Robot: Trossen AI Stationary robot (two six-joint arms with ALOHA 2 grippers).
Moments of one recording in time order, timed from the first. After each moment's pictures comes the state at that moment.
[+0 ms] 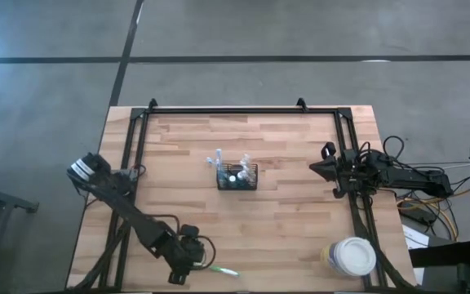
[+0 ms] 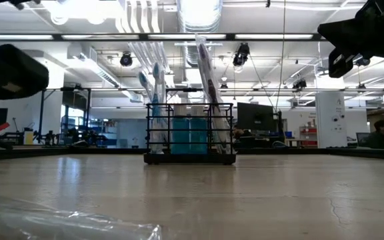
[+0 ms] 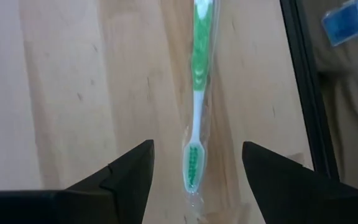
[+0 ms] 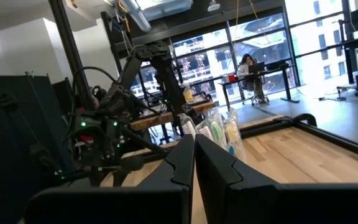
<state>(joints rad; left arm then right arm) -0.76 1.69 1.00 -0.32 -0.08 -0.62 -0.08 0.02 0.02 0.21 -0.08 0.31</state>
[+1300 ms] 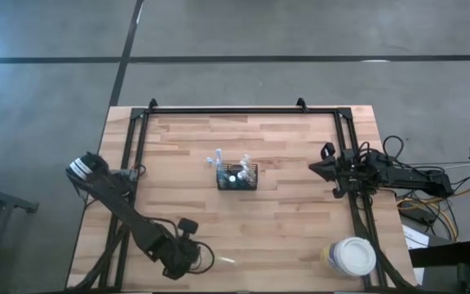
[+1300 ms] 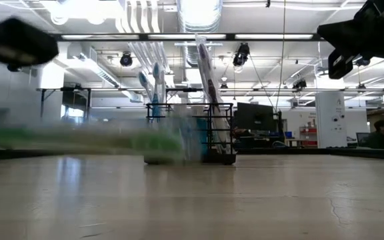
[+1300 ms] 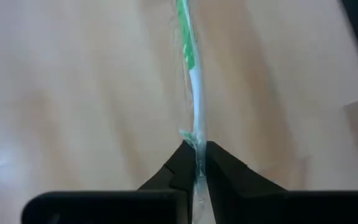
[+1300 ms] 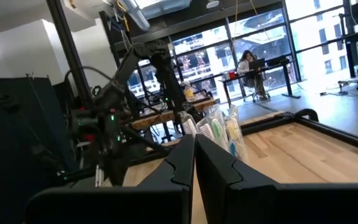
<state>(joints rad) -0.77 1.68 1.08 -0.58 -0.21 -0.42 -0.08 0.03 0.02 0.21 -0.08 0.34</state>
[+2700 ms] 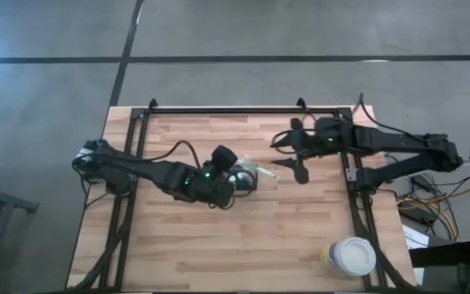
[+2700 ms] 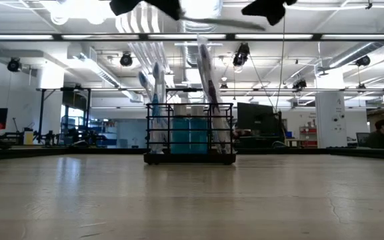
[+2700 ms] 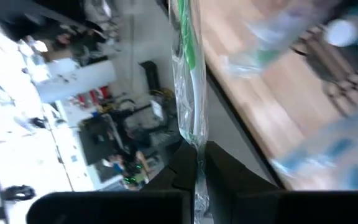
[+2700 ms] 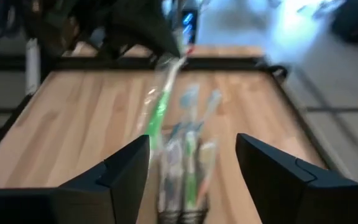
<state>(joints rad) -0.29 1.64 1.61 -0.89 -1.00 0.88 -0.09 1.09 1.04 -0.37 -0.07 -0.03</state>
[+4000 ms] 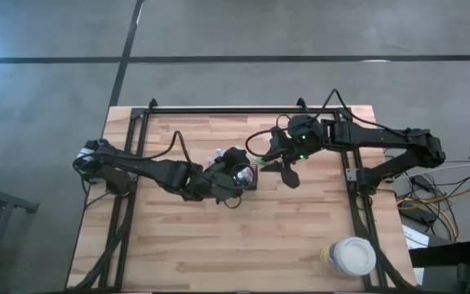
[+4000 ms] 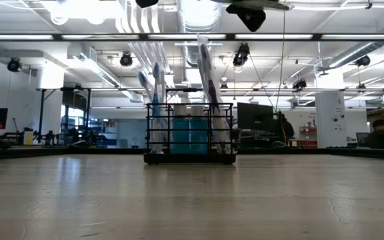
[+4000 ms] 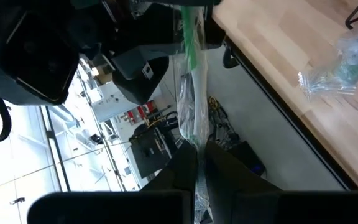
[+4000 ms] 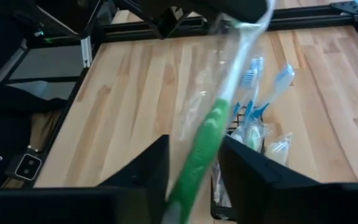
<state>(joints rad) -0.27 1.64 1.60 -0.50 -1.02 1.36 -0.11 1.32 1.24 -0.52 -0.29 0.04</state>
